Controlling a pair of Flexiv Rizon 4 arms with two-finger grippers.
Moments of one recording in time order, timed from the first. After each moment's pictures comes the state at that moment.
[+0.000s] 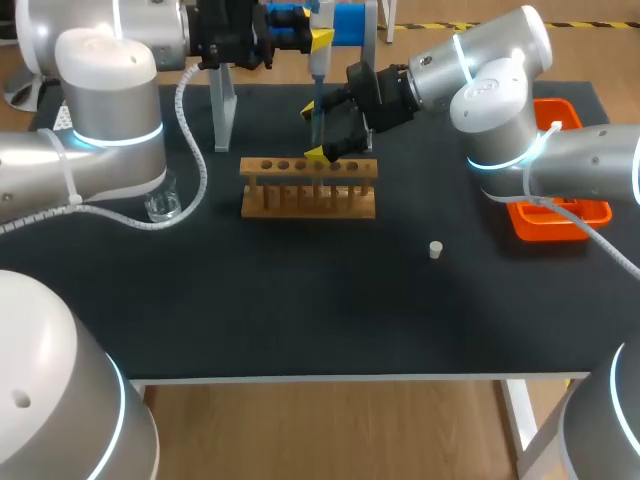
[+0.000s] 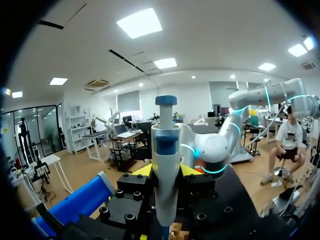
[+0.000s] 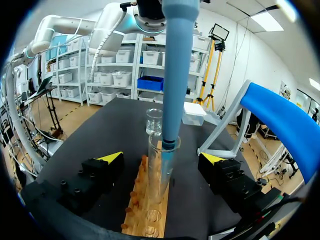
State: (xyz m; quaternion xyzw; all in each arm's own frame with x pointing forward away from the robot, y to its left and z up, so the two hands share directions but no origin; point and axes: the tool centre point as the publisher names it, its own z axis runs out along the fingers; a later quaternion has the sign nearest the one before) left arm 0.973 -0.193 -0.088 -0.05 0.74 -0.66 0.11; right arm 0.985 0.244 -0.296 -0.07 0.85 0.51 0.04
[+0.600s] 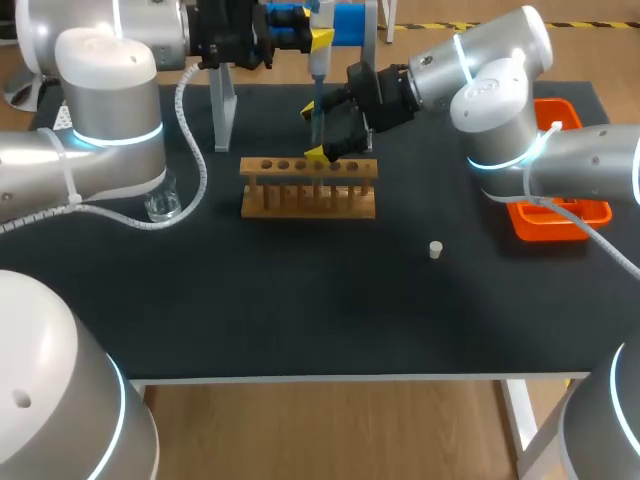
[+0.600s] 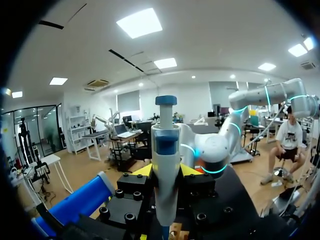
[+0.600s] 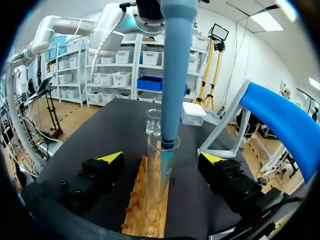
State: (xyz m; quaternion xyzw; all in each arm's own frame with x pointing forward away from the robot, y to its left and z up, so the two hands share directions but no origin) left arm 0.973 -0.193 -0.088 -0.05 0.74 -0.66 0.11; right arm 0.986 0.242 -0.295 -0.06 0.85 0.52 0.04
